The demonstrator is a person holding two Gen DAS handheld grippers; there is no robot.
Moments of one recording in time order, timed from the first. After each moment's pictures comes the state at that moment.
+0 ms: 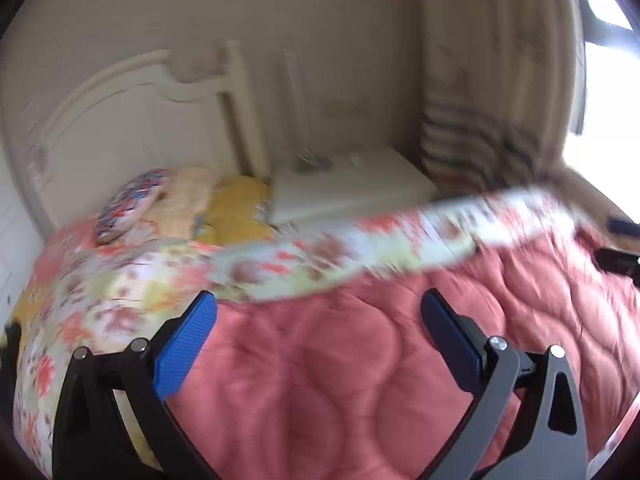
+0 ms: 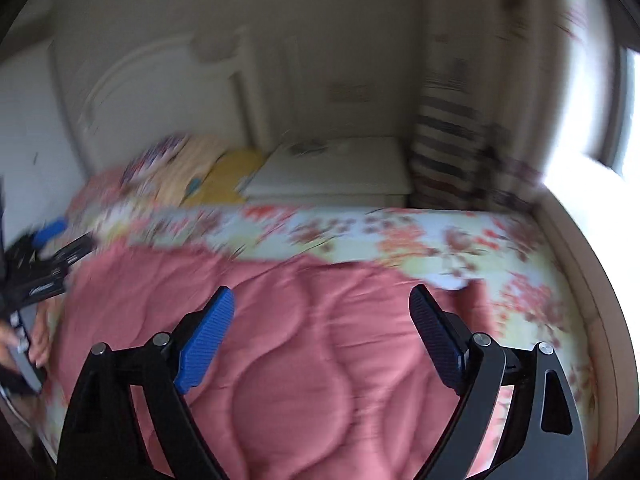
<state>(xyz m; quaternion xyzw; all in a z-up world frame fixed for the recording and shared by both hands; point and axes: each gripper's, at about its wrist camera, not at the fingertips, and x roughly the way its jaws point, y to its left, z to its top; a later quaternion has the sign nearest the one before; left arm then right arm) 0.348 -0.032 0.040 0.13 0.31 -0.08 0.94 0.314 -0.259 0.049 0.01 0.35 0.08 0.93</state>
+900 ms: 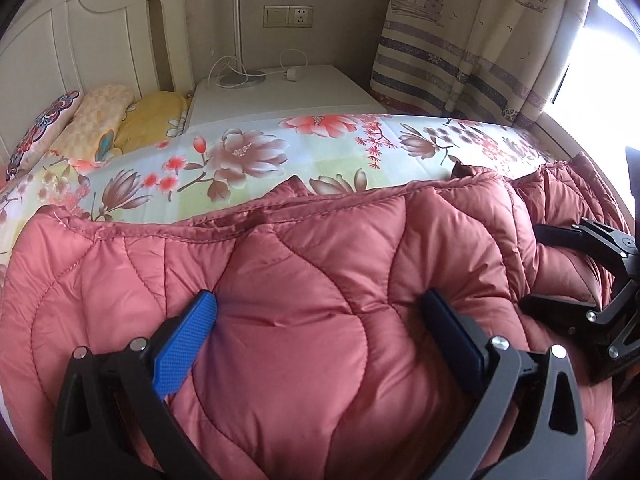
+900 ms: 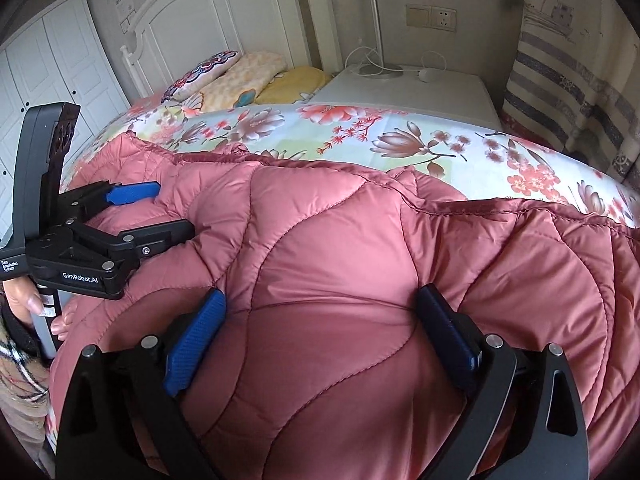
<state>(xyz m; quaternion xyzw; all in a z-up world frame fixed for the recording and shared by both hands) 0.415 -0.038 -0.058 0.05 0.44 -0.19 0.88 0.377 -0.234 -0.038 0.03 0.43 0.17 0.88</state>
